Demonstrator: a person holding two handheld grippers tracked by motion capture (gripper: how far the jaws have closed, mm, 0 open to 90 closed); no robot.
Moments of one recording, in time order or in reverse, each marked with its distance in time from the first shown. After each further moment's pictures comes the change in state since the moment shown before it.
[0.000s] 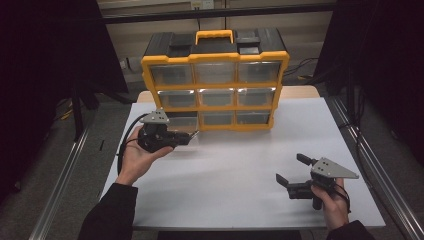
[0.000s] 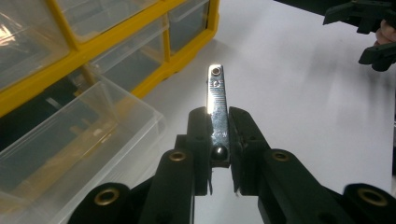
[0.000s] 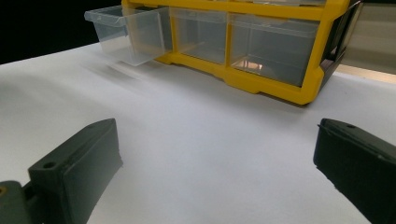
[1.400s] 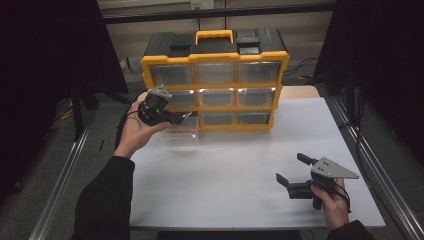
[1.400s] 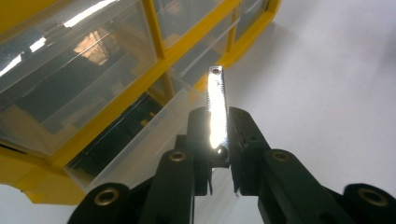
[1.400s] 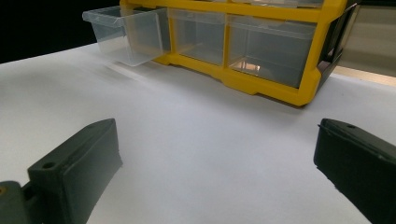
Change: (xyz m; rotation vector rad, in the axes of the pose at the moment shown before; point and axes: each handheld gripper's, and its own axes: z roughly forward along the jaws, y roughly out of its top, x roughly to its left) left arm 0.052 0.042 0.010 0.173 0.109 0.012; right arm -0.001 0.000 0.000 -0.006 -0.010 -0.007
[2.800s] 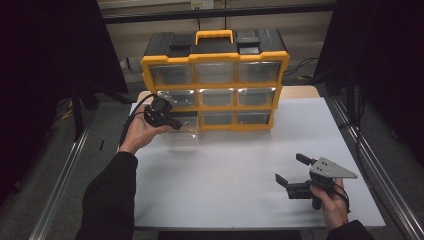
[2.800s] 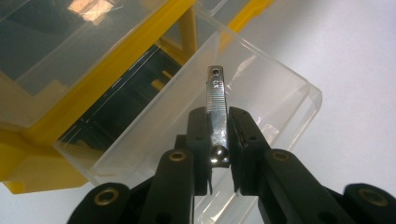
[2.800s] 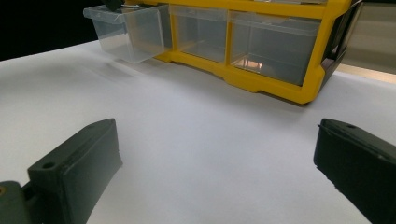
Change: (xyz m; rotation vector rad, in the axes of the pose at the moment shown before) left arm 0.024 -0.015 0.038 0.196 -0.003 0.014; right arm 0.001 -0.001 0.002 0.013 0.005 0.005
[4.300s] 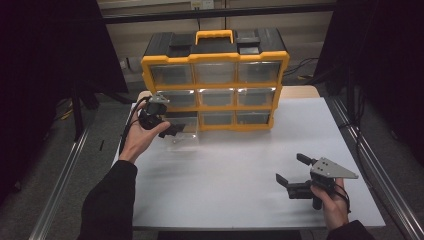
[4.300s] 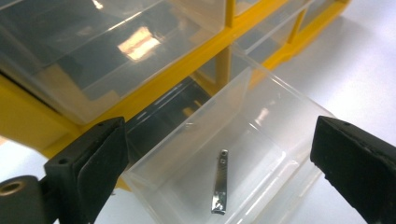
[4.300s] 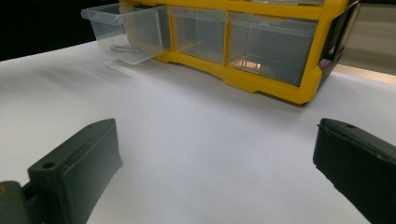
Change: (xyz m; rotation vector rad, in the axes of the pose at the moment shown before) left arm -0.011 -0.019 -0.004 -0.266 0.171 -0.107; right arm 0.000 0.000 -0.002 -0.002 -0.003 0.002
